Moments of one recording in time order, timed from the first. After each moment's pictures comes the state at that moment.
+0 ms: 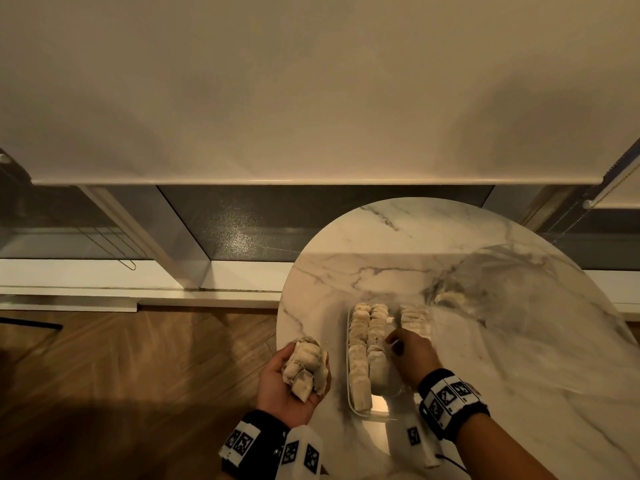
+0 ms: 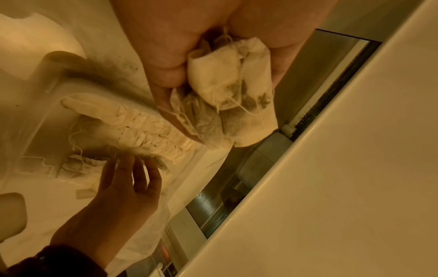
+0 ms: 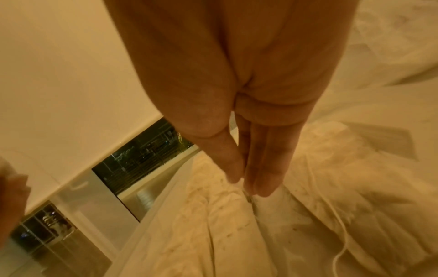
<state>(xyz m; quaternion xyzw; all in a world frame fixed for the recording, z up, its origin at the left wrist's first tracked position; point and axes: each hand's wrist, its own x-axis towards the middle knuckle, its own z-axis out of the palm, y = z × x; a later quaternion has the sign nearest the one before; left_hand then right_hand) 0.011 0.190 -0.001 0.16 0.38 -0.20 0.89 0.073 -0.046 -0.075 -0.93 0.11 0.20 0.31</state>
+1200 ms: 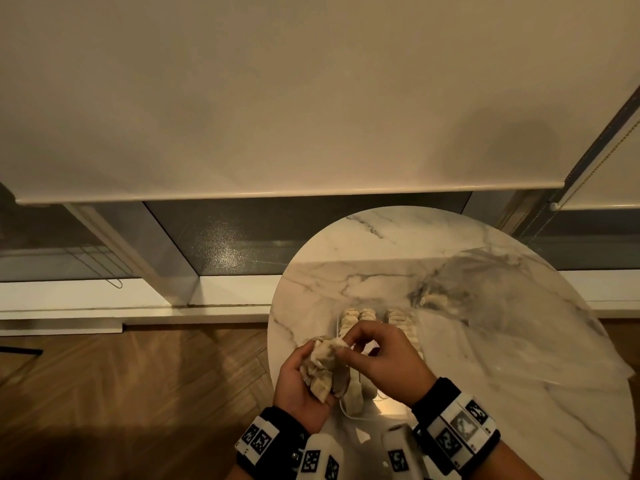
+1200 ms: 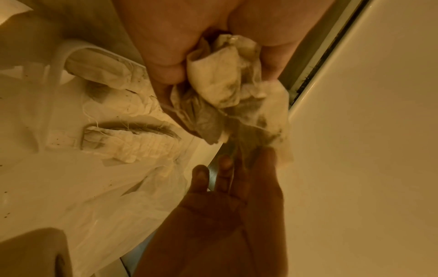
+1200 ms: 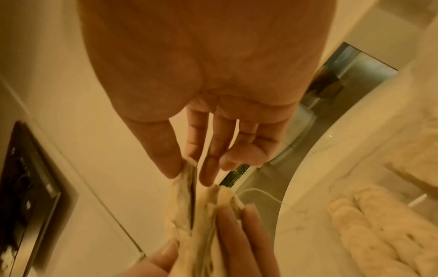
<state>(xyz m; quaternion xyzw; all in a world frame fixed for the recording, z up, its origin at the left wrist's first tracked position) 0.012 0.152 0.014 0.23 0.28 -0.24 0.90 0.032 -0.004 0.051 -0.82 -0.07 0.09 0.57</state>
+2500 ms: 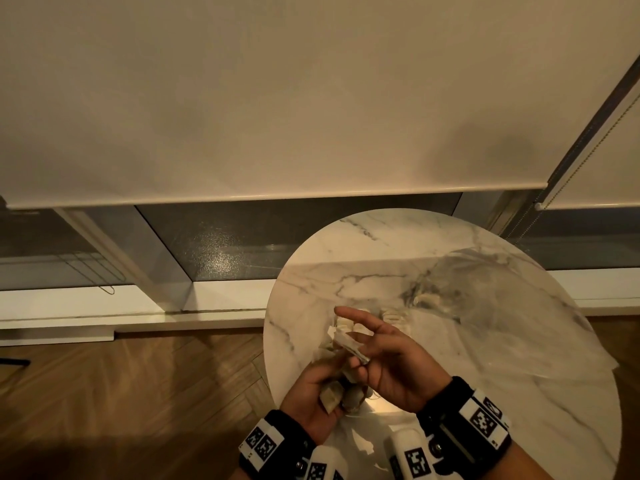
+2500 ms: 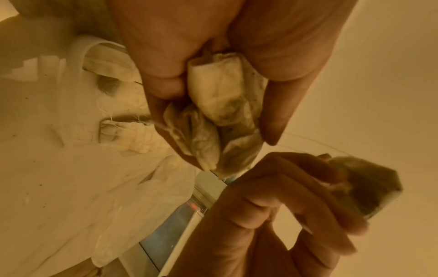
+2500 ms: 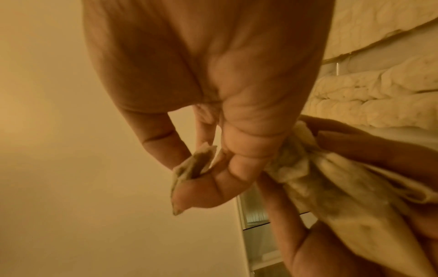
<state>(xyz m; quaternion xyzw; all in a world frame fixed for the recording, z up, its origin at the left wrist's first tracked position) -0.001 0.137 0.011 0.36 0.20 -0.29 0.87 0.020 -0.011 0.084 -0.31 0.08 0.32 0.89</state>
